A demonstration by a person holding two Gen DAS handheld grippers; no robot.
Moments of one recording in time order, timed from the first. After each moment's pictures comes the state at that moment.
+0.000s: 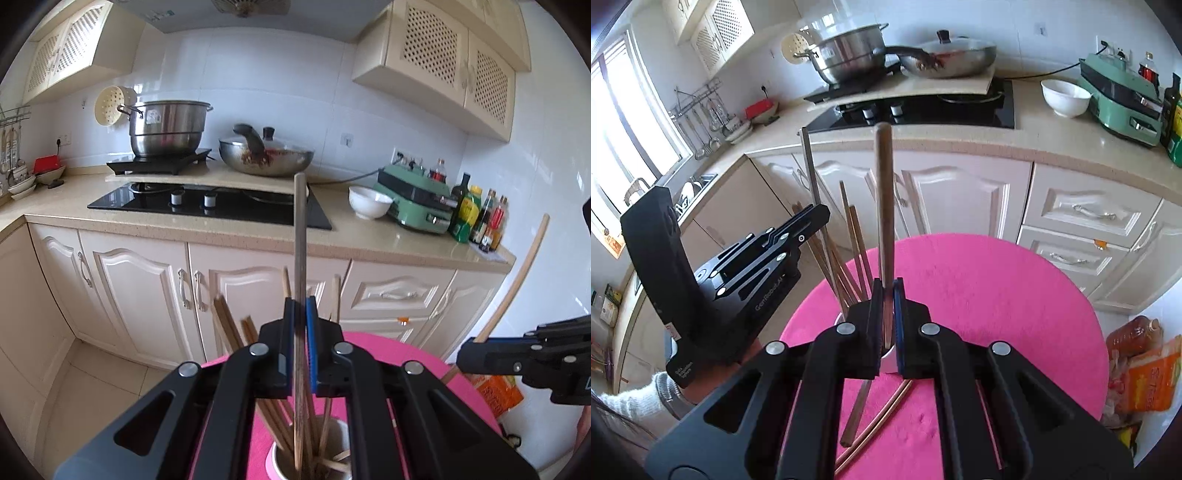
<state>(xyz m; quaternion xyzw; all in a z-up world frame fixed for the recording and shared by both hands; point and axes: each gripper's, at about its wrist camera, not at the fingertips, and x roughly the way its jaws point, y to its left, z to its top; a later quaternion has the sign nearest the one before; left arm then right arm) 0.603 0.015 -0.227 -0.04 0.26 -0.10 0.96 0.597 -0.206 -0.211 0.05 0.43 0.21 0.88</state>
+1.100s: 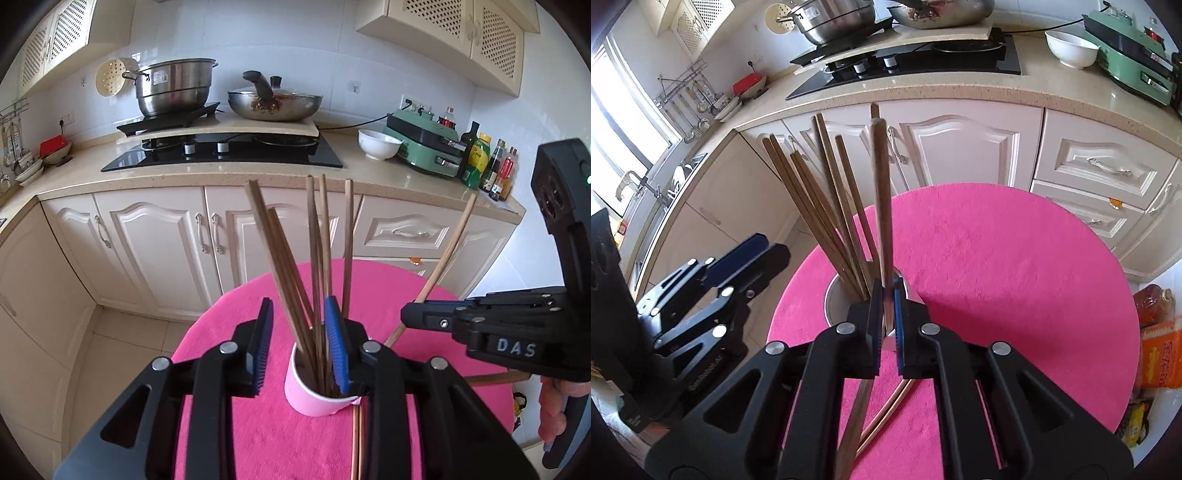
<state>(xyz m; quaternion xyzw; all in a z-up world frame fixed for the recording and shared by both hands) 0.557 0.025 -0.246 -0.01 0.35 -0.08 0.93 0.605 -0.187 -0.264 0.07 0.49 0.21 0.84</state>
